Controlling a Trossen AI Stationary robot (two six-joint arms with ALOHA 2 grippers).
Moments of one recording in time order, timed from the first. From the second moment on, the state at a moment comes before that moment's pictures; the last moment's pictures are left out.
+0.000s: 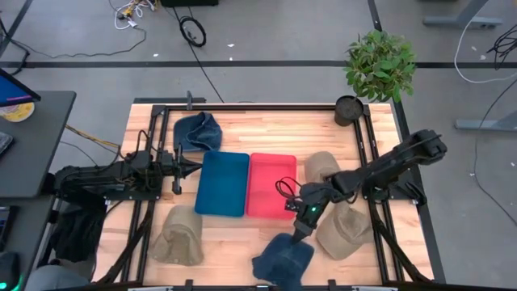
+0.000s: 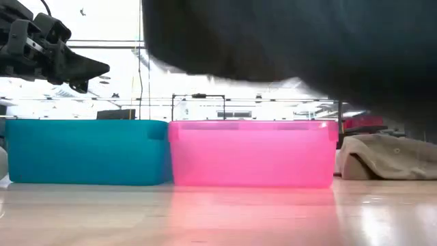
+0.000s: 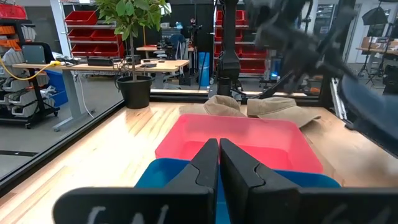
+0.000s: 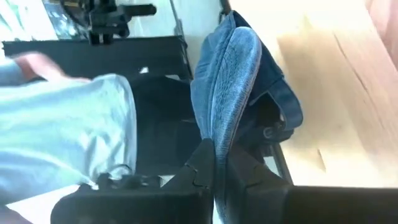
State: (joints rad) left arm 0.08 0.05 0.01 0.07 -0.04 -0.01; right arm 0.35 1.49 0.86 0.10 -0.59 1.26
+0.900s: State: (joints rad) left arm 0.08 0.05 0.01 0.07 -0.04 -0.01; right arm -0.21 1.45 1.48 -0.99 -0.70 0.35
